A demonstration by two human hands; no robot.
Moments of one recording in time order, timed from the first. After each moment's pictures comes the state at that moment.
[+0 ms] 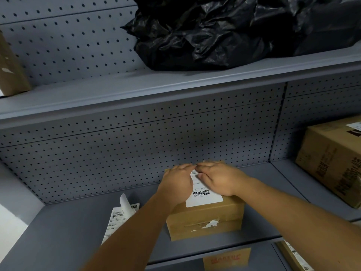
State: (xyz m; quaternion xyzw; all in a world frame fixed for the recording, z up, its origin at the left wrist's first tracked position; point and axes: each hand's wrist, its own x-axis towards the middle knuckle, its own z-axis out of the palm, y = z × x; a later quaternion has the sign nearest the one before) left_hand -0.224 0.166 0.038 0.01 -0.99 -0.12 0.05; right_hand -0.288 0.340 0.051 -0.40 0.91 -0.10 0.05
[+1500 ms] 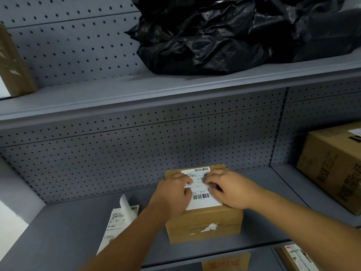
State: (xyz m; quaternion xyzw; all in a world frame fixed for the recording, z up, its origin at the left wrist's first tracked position) left_hand -0.189 0.165 0.042 0.02 -0.98 -0.17 0.07; right_hand -0.275 0.375 0.047 -0.43 0.89 -0.16 0.01
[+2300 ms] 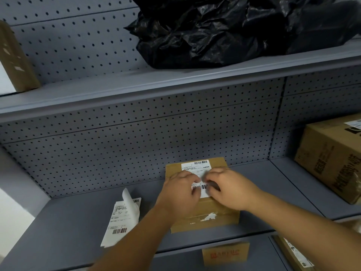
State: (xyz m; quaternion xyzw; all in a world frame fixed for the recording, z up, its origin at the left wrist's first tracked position) left_hand -0.167 0.190 0.039 0.01 -0.98 -0.19 0.10; right_hand -0.247 0.374 0.037 -0.41 0.89 -0.19 -0.03
